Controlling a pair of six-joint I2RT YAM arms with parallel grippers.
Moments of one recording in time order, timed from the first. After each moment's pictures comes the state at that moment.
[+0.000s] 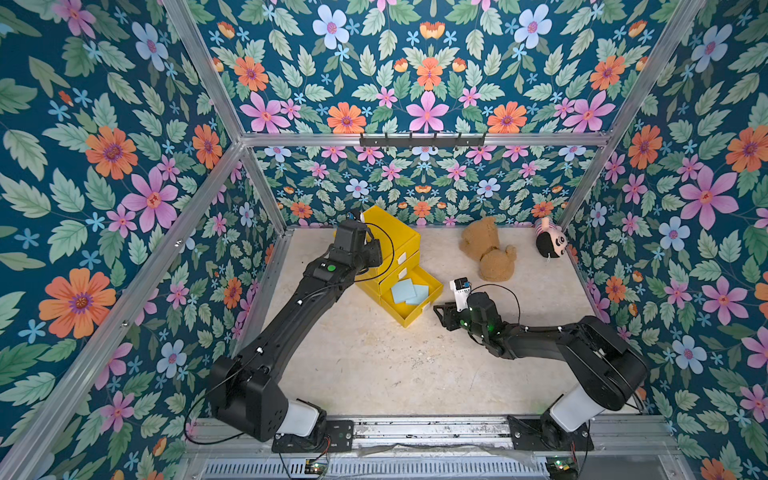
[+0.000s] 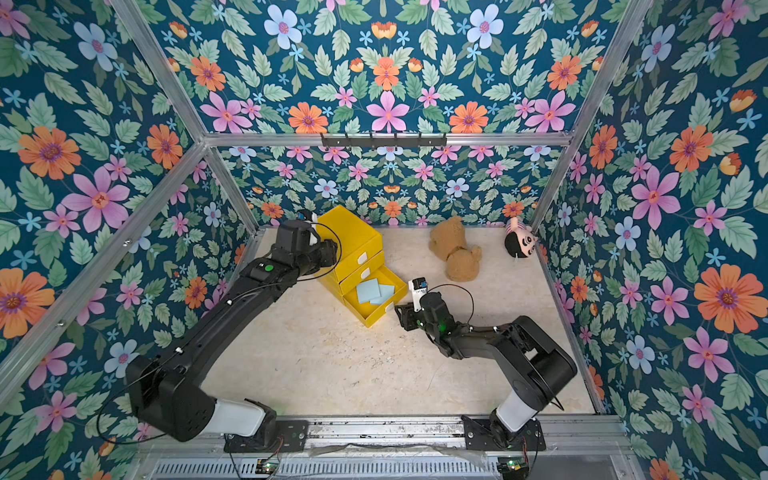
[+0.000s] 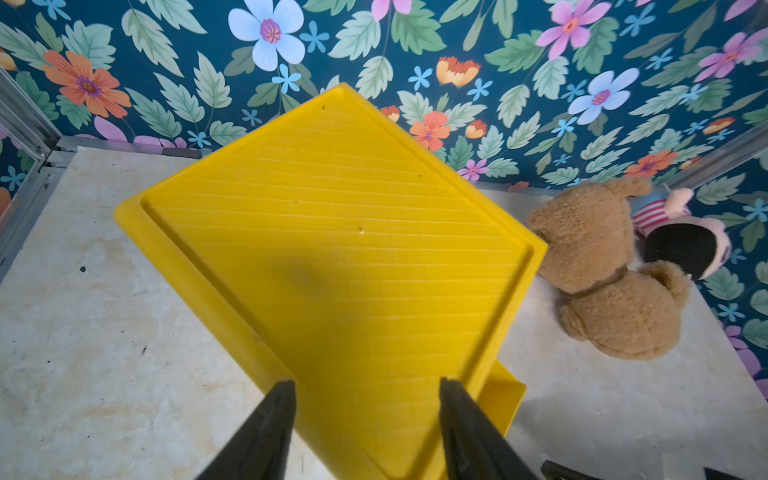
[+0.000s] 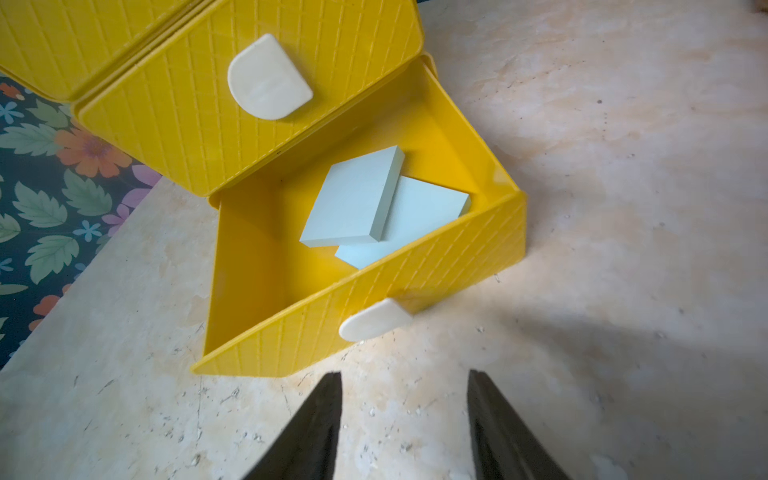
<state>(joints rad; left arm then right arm) -0.42 1.46 1.35 -0.48 -0.13 -0.34 0.67 1.66 0.60 0.58 -0.10 0.40</state>
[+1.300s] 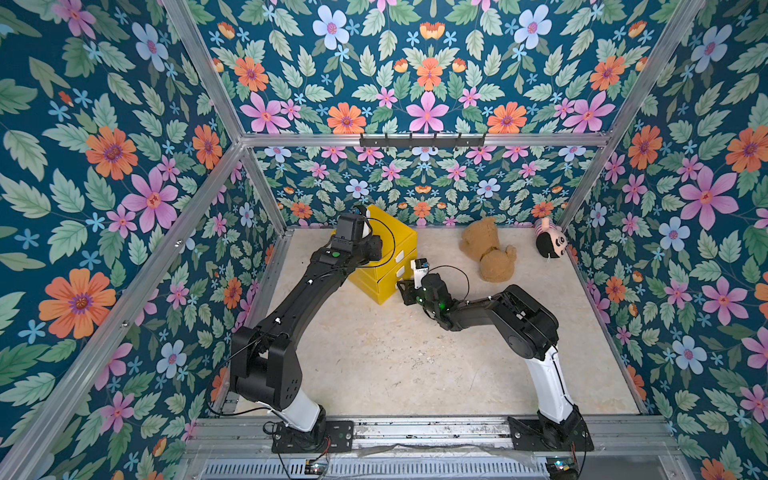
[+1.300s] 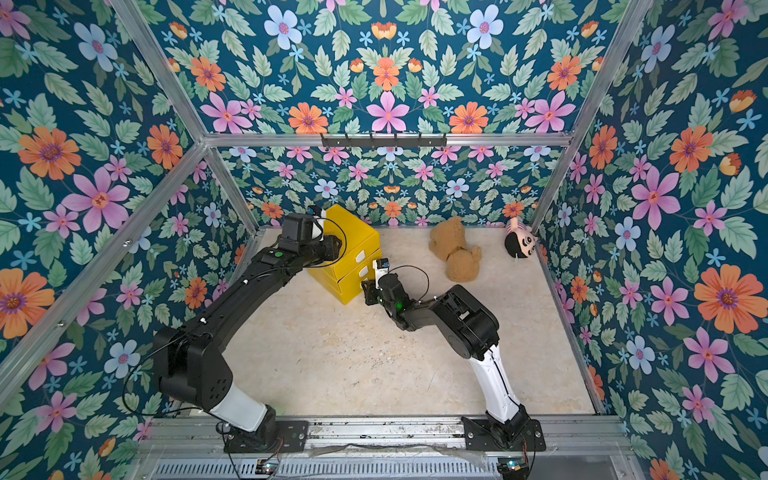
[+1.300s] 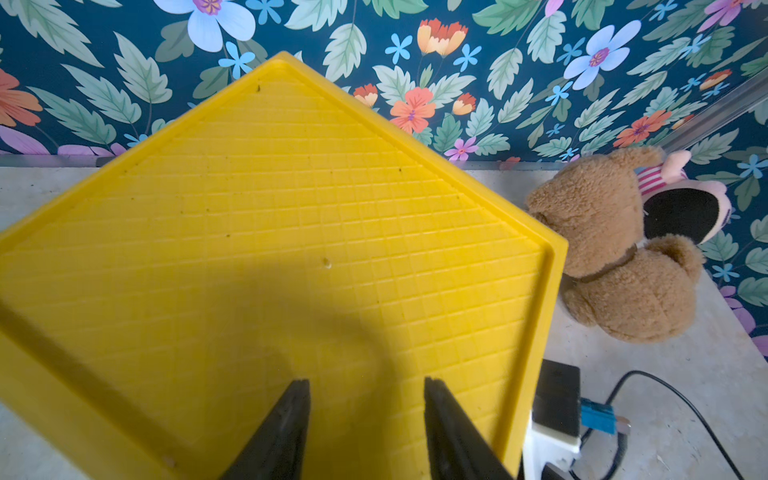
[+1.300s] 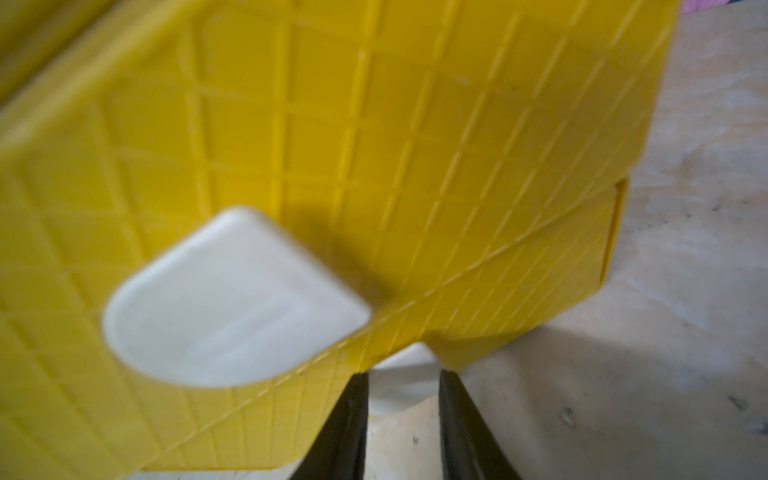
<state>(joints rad) -0.37 1.59 1.40 -0.42 0.03 -0.26 0.77 2.18 1.15 0.68 0.02 0.48</state>
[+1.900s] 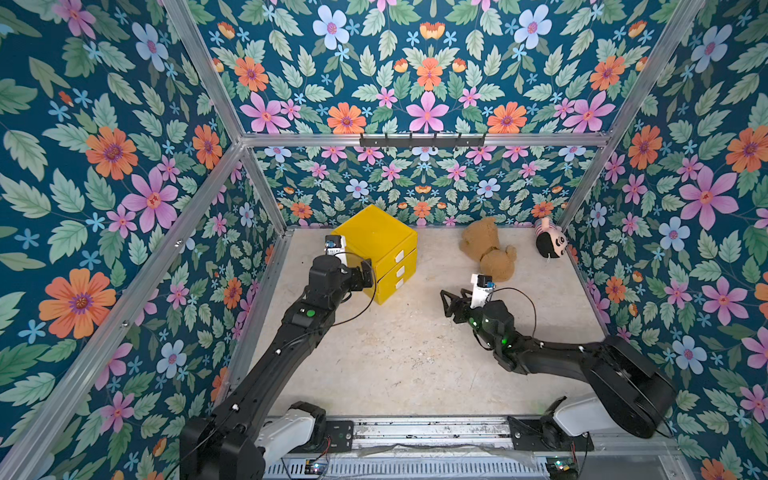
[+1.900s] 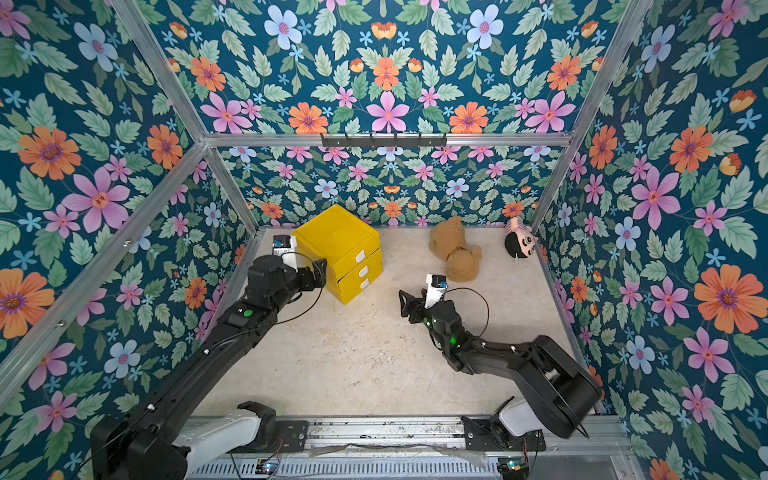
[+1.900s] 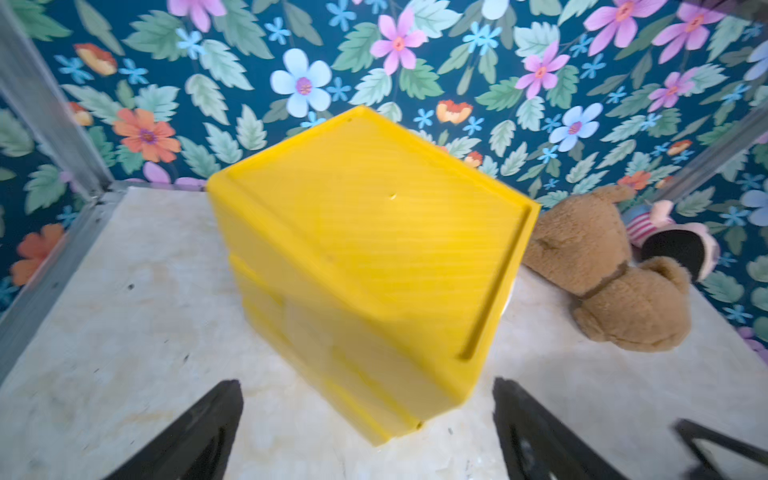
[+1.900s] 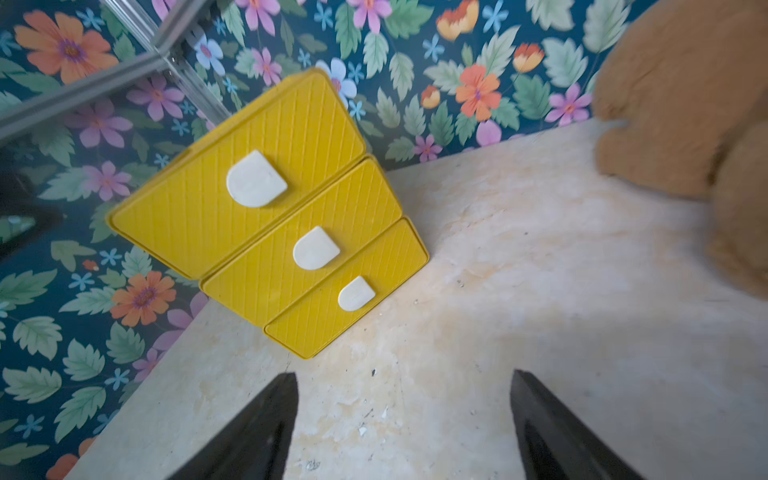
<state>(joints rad) -0.37 1.02 0.77 -0.08 -0.17 -0.26 0.70 1.35 0.40 0.79 0.20 0.51</state>
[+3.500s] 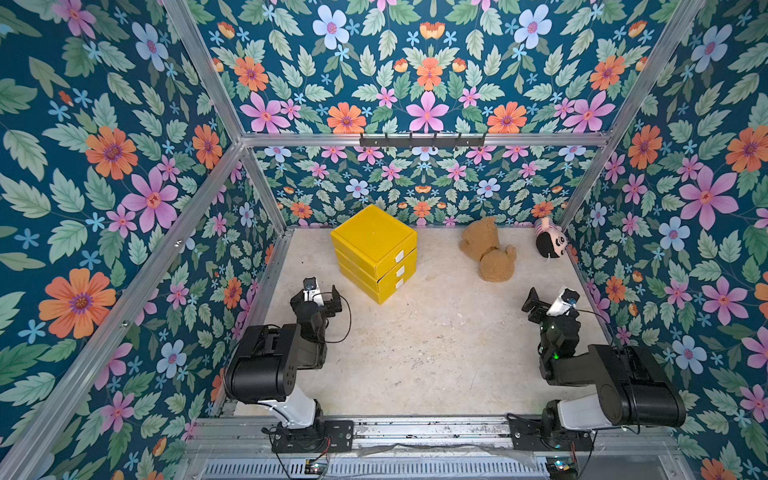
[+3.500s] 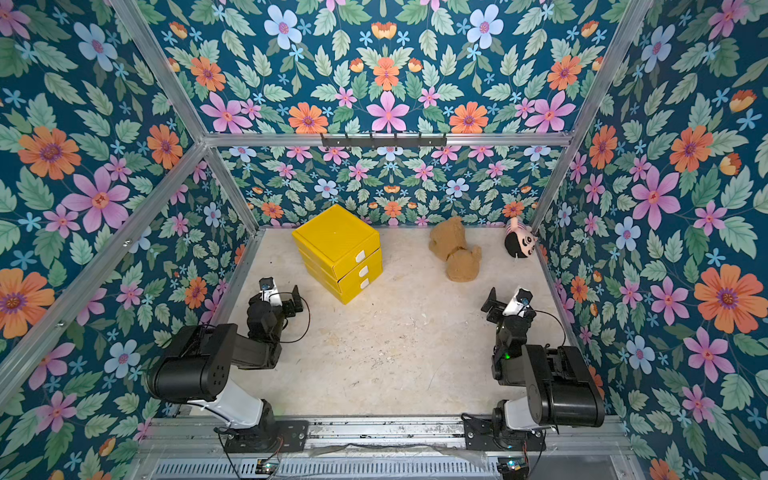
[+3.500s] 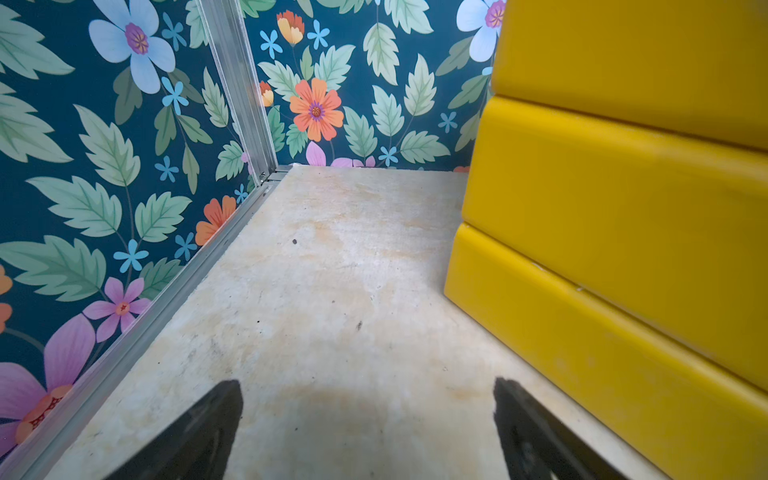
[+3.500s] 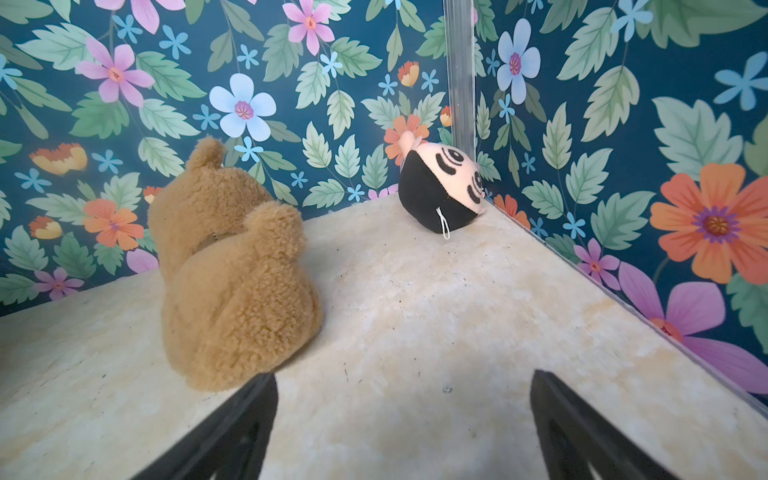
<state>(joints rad) -0.02 1.60 0.29 1.12 -0.15 0.00 -0.02 1.44 0.13 1.21 0.20 0.21</state>
